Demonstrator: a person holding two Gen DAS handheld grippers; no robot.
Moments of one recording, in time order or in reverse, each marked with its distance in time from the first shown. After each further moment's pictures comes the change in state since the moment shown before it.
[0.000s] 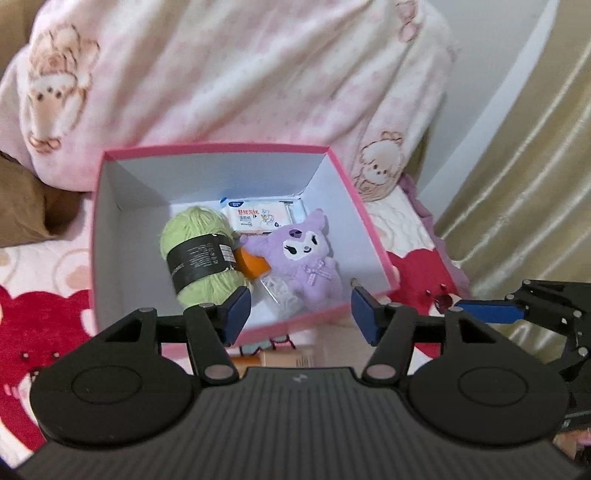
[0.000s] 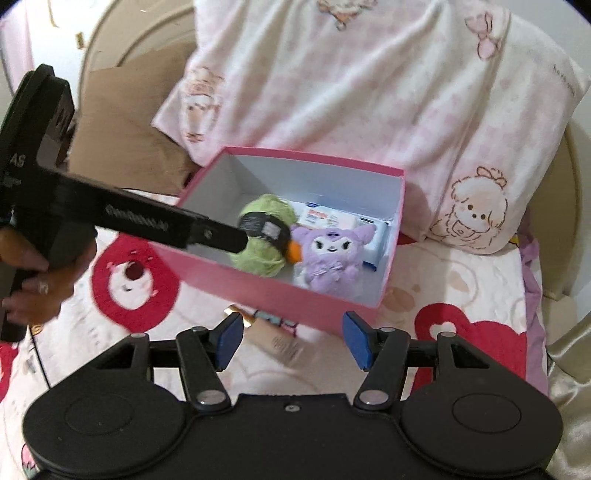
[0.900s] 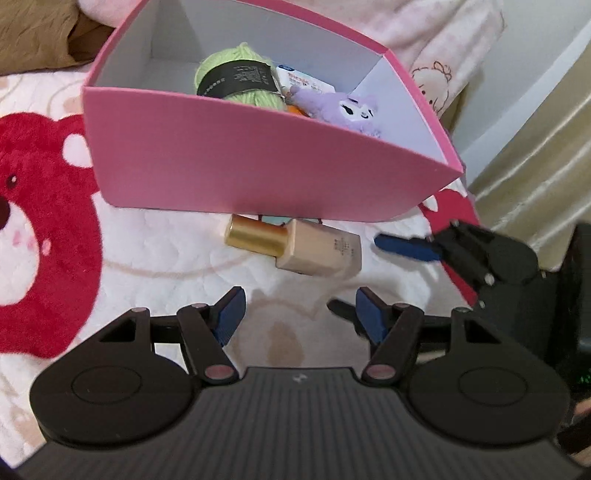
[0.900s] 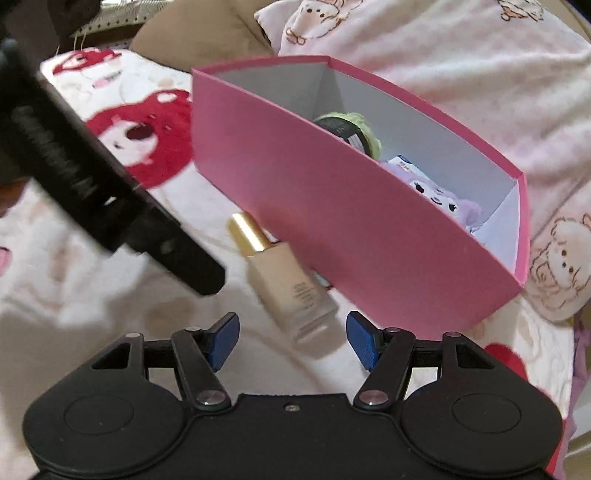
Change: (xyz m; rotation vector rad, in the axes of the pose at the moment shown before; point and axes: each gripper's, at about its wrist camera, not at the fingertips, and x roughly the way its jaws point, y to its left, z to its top) left arm 0.064 0.037 -0.131 -0.183 0.045 -0.014; right arm 0.144 0.034 -0.089 -0.491 -0.036 -0.057
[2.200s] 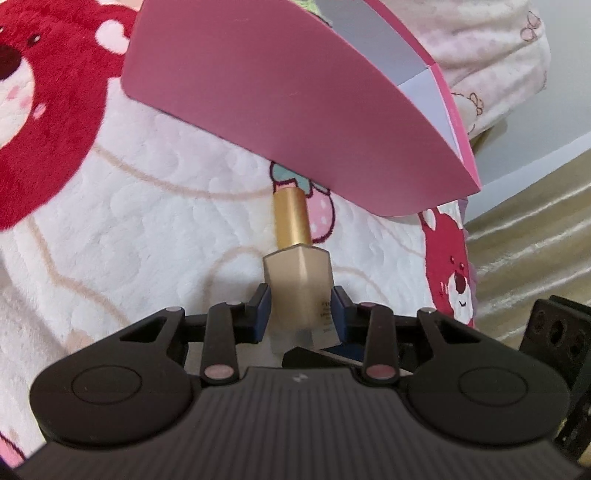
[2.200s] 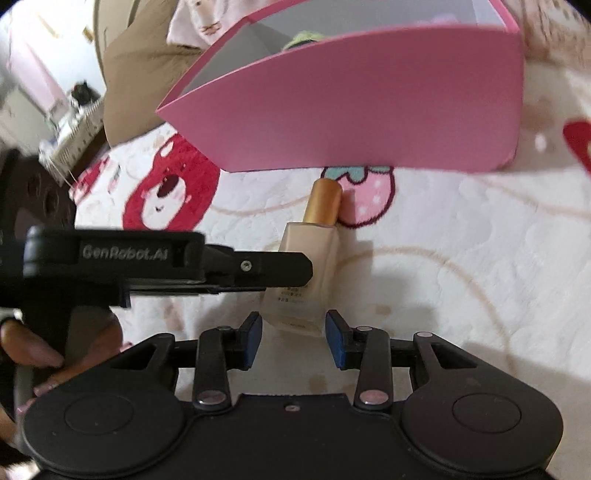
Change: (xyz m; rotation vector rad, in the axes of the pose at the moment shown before) left arm 0.021 0.021 -0.032 -0.313 0.019 -0.098; right arm 0.001 -0.015 -0.037 0.701 0.109 0.436
